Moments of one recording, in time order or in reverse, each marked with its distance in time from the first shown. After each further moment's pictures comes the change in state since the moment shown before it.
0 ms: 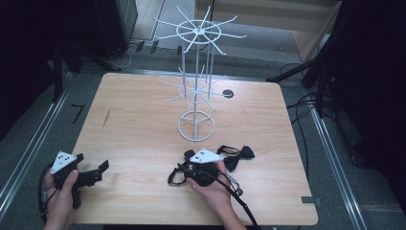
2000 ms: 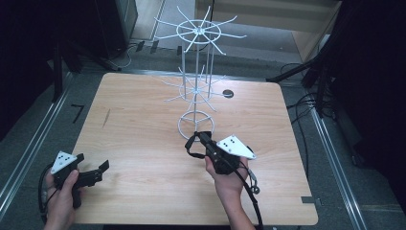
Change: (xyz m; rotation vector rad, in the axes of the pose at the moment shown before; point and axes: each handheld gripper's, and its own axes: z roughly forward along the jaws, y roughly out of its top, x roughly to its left) left arm 0.000 0.000 0.000 -0.002 -0.008 -0.001; right arm -0.017 0.048 -0.076 -0.381 -0.214 0.093
